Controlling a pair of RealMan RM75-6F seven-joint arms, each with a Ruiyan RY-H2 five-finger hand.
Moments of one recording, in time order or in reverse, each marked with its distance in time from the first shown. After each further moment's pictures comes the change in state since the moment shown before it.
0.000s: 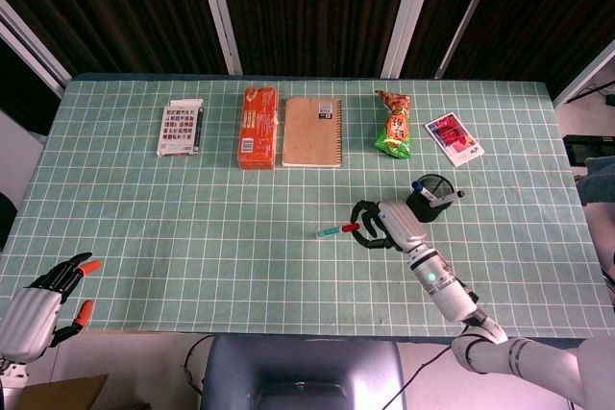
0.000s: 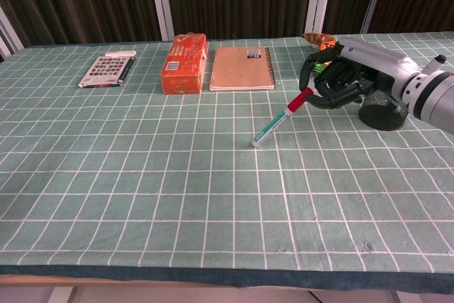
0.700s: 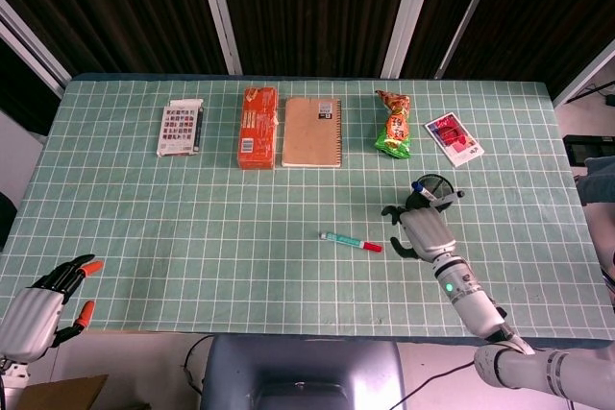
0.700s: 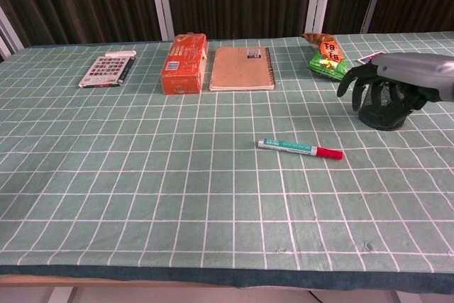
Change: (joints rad) left arm -0.003 0.003 0.002 -0.003 0.004 -0.008 0.000; right arm -0.022 0.240 -0.040 -0.403 0.392 -0.035 -0.826
